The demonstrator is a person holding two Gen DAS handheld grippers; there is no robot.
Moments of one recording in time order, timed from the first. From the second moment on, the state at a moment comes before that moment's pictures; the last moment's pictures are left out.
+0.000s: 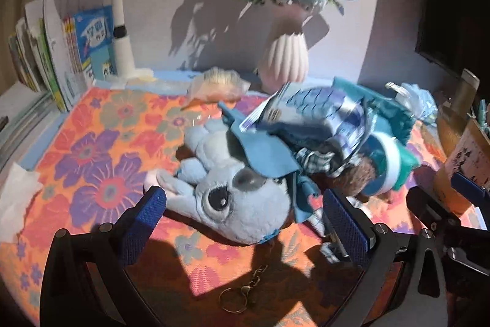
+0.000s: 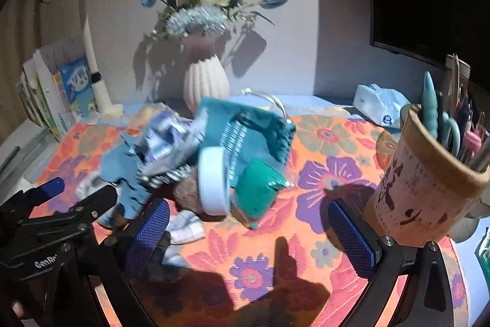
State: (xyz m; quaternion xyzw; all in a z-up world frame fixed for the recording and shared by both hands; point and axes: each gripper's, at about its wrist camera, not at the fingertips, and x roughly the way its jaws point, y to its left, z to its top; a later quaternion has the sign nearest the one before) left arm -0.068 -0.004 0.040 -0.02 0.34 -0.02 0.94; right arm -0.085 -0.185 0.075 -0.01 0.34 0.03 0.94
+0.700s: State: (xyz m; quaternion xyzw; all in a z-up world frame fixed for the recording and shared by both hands) left arm -0.065 -0.013 0.032 0.01 0.34 -0.01 0.94; right arm -0.069 -0.201 0.058 0.05 0.38 0.04 0.92
